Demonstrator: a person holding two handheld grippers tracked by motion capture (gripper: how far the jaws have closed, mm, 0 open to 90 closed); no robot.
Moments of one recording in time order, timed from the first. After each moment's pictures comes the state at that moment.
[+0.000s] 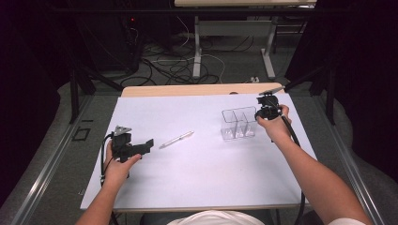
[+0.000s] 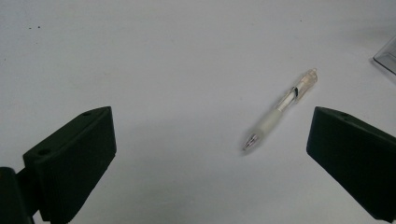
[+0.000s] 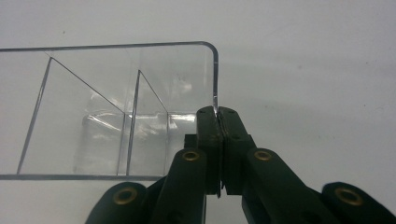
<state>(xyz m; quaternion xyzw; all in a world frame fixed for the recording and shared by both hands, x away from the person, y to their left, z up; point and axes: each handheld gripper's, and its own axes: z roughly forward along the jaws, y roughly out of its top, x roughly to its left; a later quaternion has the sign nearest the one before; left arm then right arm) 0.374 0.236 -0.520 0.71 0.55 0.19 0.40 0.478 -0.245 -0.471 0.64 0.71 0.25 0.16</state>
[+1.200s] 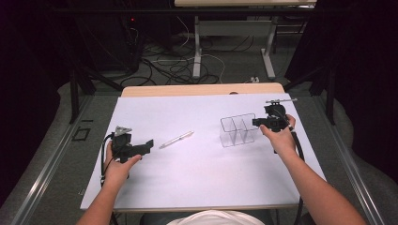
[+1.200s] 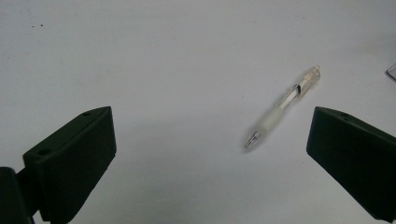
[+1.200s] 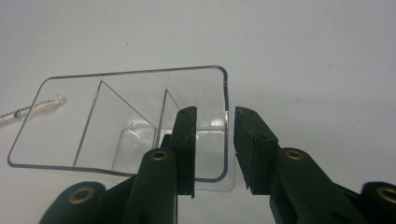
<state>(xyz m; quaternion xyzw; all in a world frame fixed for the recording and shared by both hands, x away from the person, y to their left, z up) 0.373 0.235 -0.520 0.71 0.55 0.19 0.40 0.433 -0.256 -0.472 0.60 0.70 0.36 0.15</state>
